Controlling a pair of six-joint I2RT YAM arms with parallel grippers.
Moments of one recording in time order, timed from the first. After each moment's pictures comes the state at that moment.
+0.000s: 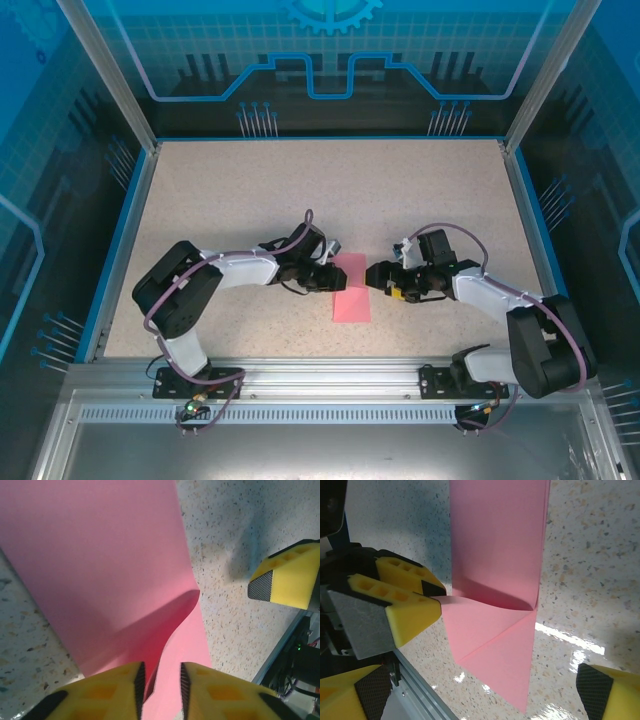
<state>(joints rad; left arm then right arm) -0.68 1.75 0.89 -0.10 0.52 -0.67 0.29 1.31 0.53 -0.27 -0.72 0.55</state>
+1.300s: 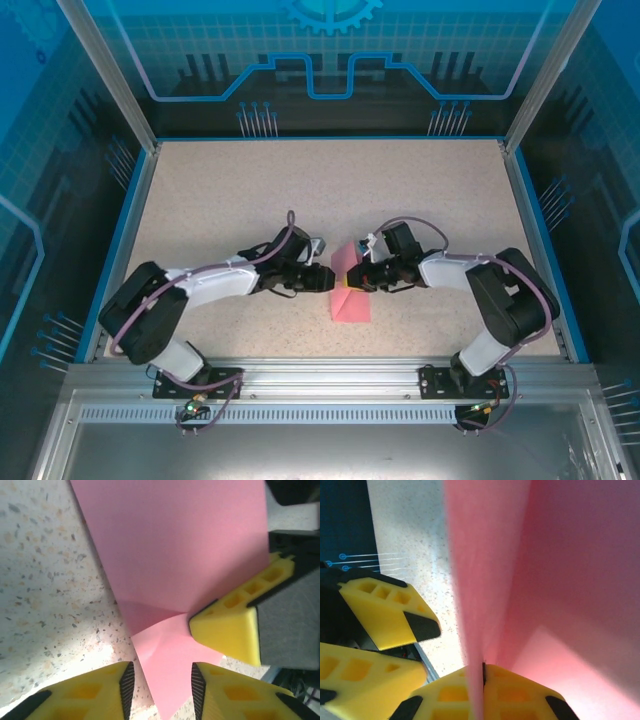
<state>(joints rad) -0.67 1.52 0.78 -0.16 0.39 -0.67 0.46 1.60 0.66 -0.01 -0.79 0.67</state>
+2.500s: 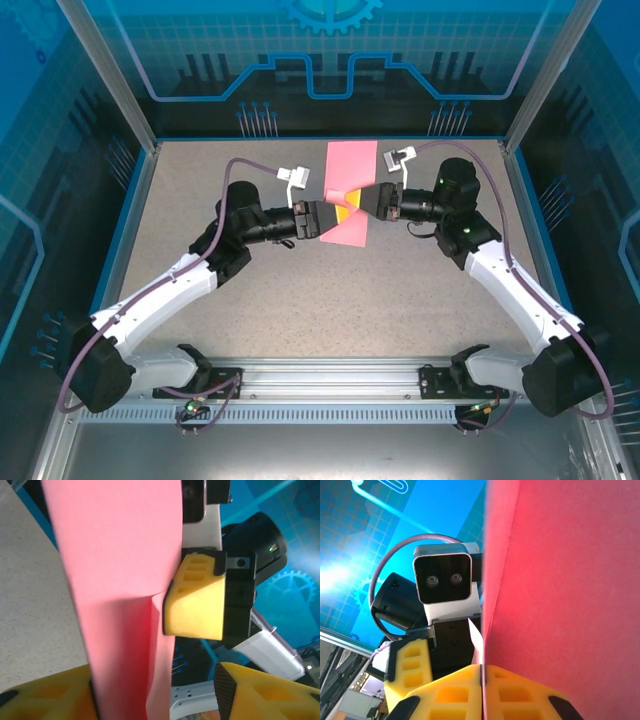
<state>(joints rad) -0.59 1.23 0.97 0.26 0.69 -0.96 0.37 1.21 1.03 0.13 -1.00 0.97</state>
